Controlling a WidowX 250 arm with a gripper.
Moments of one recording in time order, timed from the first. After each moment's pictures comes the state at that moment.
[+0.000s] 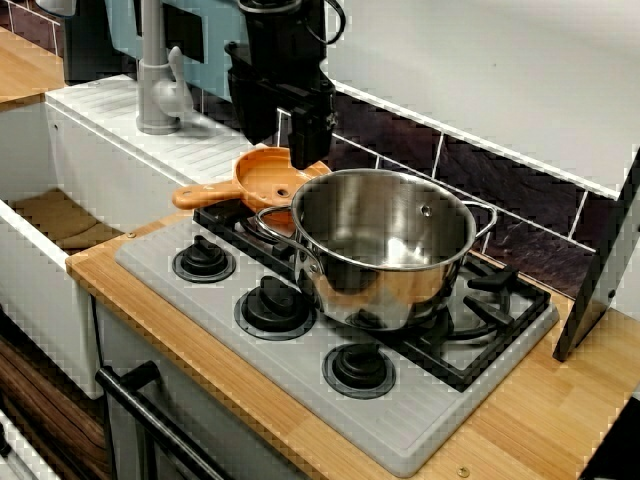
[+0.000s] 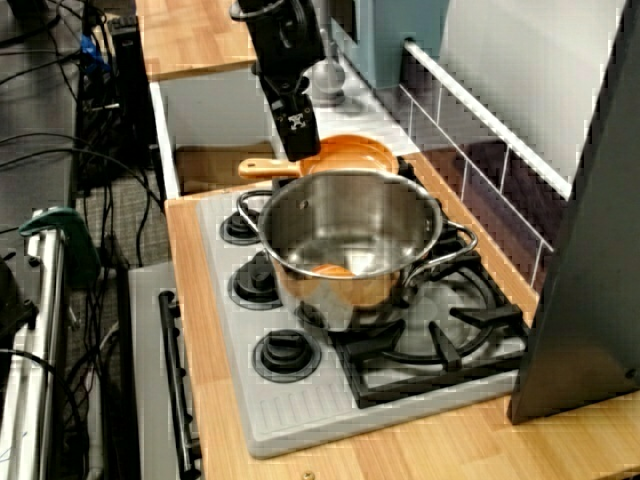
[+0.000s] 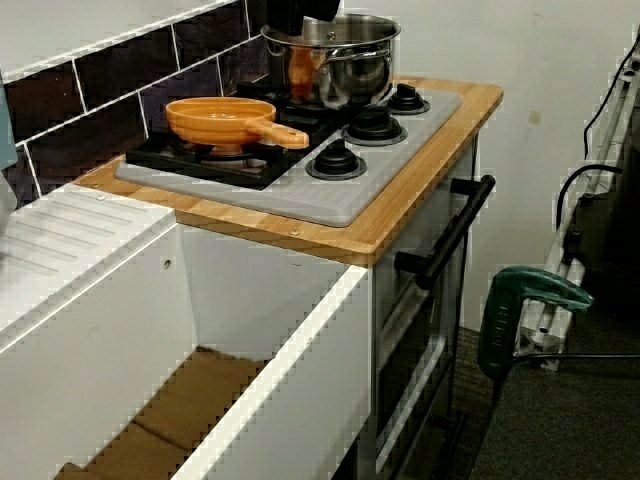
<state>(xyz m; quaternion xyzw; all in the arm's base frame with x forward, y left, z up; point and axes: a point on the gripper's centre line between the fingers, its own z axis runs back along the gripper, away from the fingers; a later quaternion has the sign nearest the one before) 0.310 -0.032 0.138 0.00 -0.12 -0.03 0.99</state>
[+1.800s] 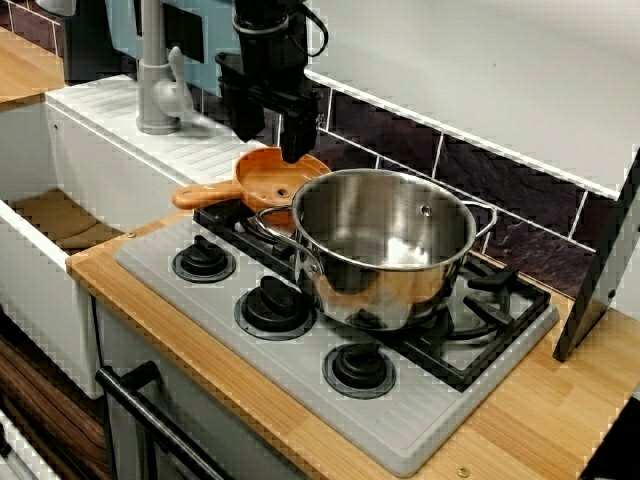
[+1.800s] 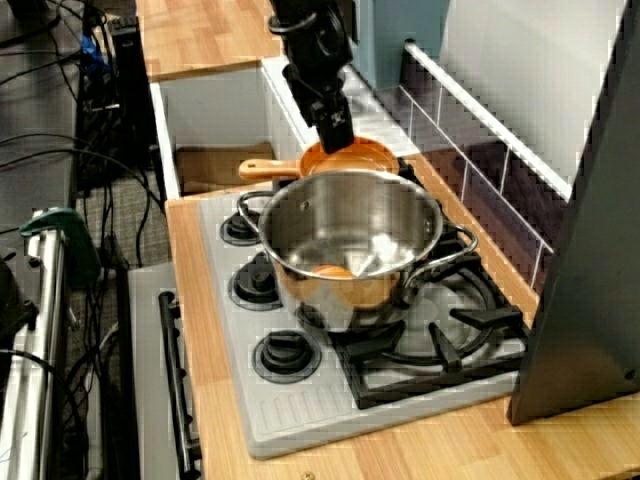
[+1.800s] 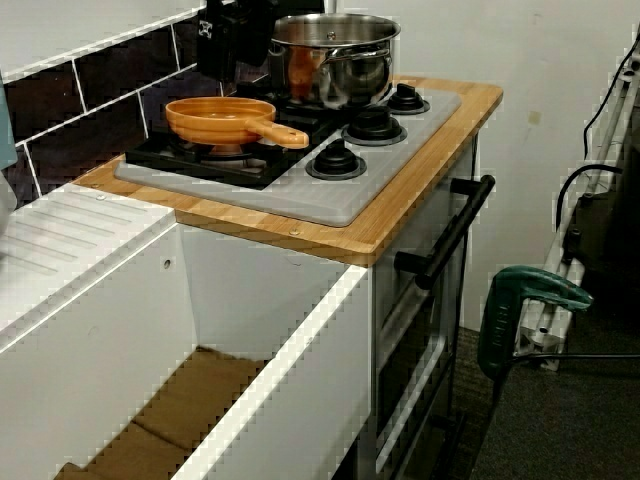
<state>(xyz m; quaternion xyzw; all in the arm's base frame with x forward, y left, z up) 0.347 0.021 0.111 0.03 -0.14 0.04 0.99</state>
